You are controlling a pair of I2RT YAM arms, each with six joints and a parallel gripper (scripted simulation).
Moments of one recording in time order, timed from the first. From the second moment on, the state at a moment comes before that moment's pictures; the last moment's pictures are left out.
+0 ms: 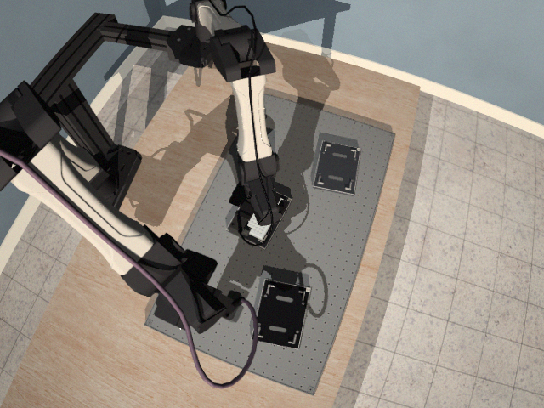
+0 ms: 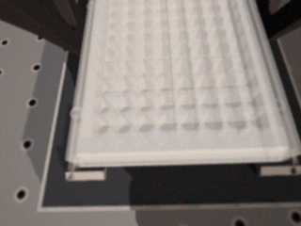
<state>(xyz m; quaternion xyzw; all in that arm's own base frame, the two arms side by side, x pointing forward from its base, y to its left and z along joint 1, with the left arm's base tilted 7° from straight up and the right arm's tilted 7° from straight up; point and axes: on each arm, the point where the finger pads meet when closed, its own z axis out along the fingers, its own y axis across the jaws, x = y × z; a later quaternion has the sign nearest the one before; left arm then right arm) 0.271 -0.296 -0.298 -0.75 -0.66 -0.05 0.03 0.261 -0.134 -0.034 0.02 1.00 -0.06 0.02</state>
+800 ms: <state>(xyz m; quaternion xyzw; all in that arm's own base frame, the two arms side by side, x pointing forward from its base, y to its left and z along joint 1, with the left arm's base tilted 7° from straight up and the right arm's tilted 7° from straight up) 0.272 -0.296 -0.298 -0.75 -0.66 -0.05 0.03 0.261 -0.134 -0.034 0.02 1.00 -0.06 0.02</state>
